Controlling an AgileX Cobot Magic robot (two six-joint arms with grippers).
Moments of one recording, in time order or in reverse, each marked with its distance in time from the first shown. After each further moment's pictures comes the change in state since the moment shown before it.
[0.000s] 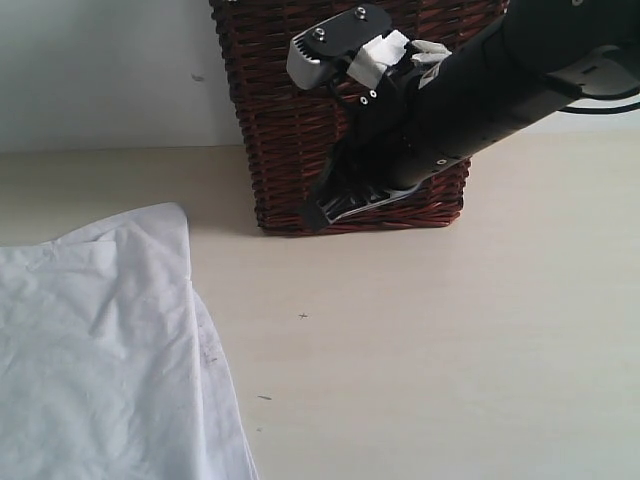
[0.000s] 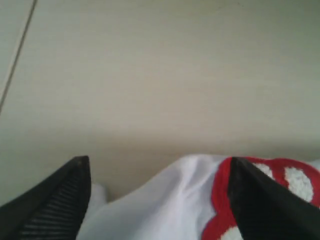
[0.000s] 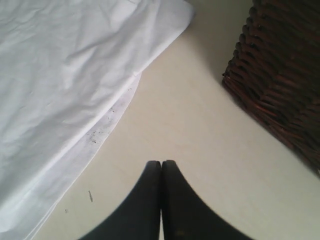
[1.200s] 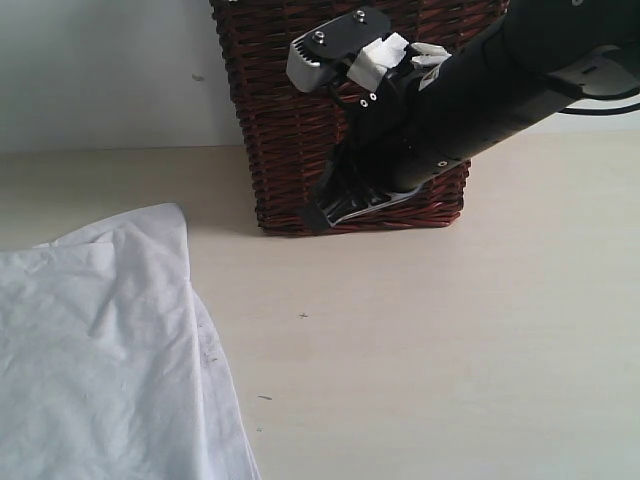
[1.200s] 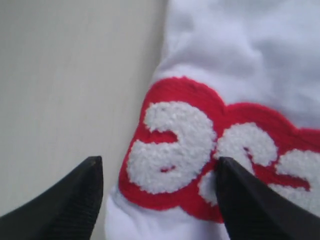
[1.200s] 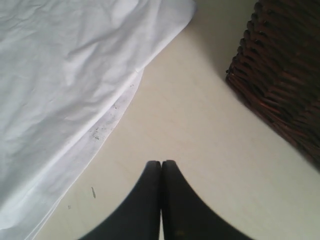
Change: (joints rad) left arm -0.062 0.140 -0.187 0.147 0.340 1.082; right arm 0.000 0.000 0.000 0.000 0.012 0.000
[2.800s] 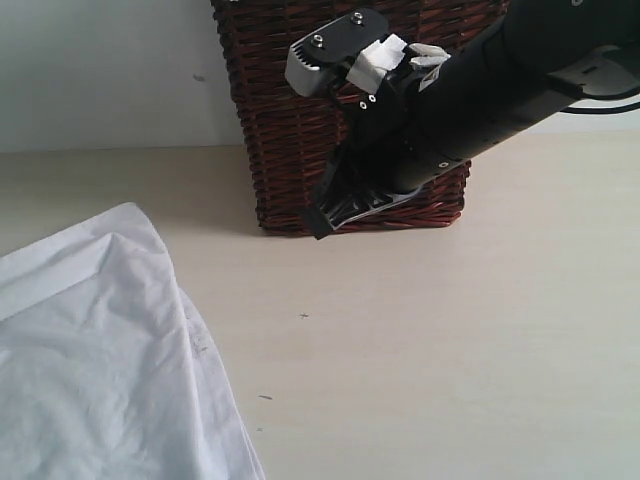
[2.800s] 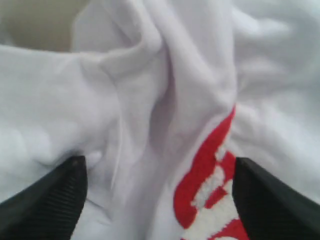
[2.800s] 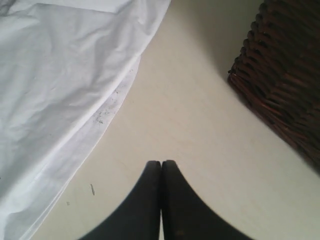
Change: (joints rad) left arm -0.090 -0.311 0.437 0.330 0.049 -0.609; right arm 0.000 0.000 0.000 0.000 0.008 -0.025
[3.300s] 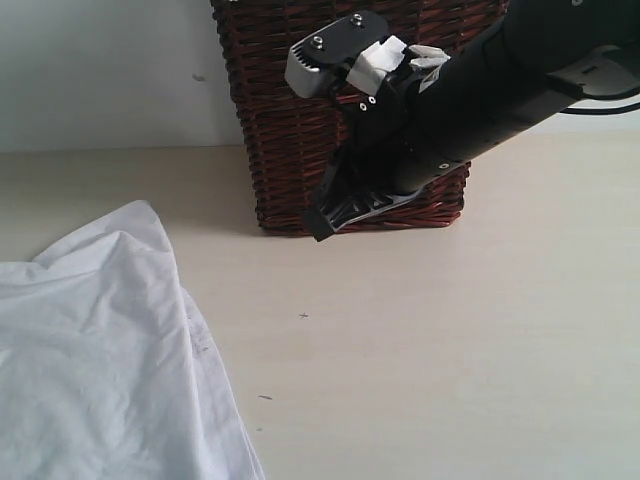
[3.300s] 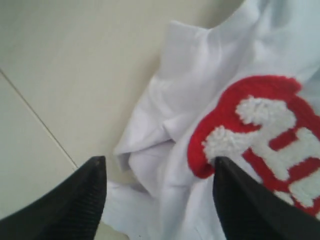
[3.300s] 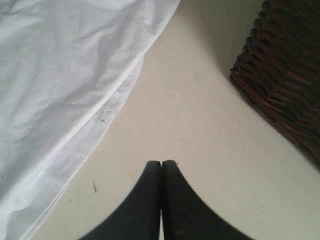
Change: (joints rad) left arm 0.056 -0.079 -0.122 0.010 -0.169 -0.061; right arm 0.000 0.000 0.000 0.000 0.008 0.000
